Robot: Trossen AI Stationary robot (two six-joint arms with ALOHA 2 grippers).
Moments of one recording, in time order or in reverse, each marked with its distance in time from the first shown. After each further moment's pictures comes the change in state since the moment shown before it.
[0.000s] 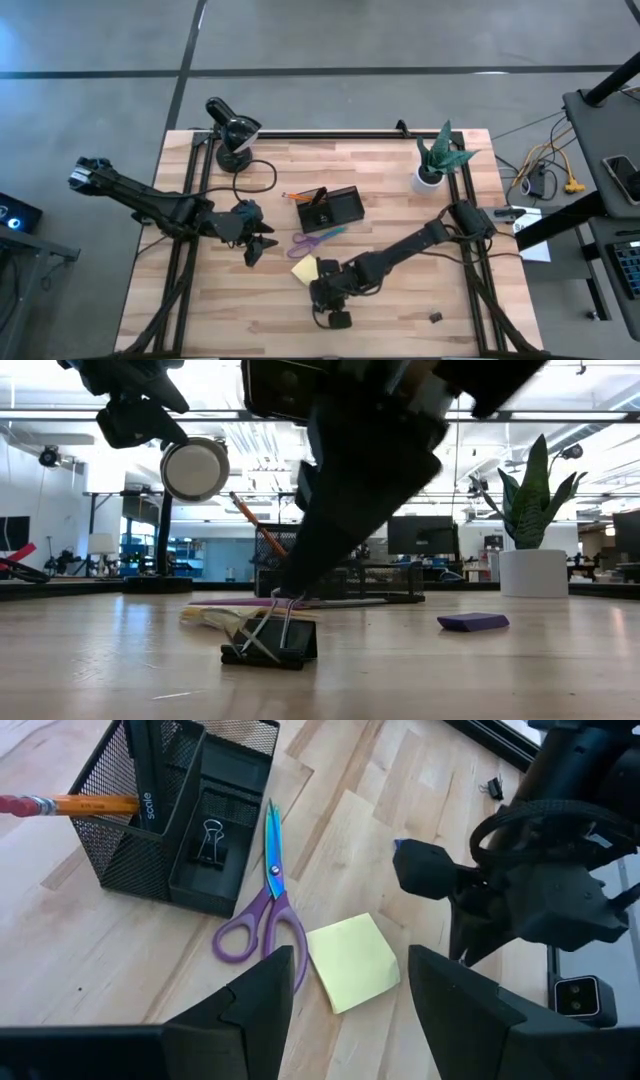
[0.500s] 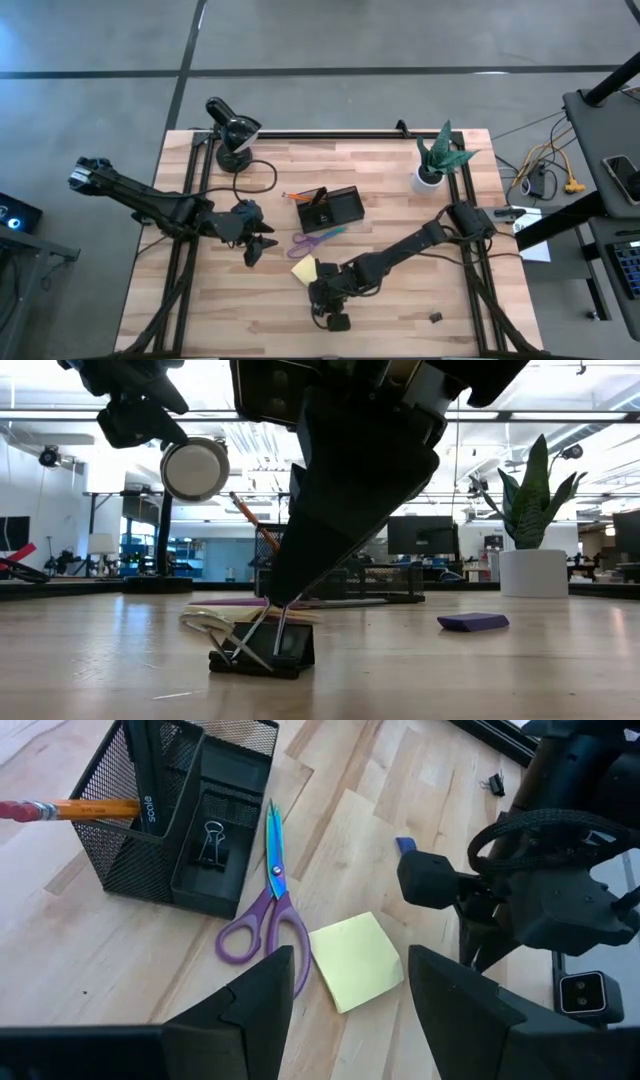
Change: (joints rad) left arm 0.000 0.000 0.000 -0.002 -0.001 0.018; right arm -0.004 0.018 0.000 0.047 -0.047 0.034
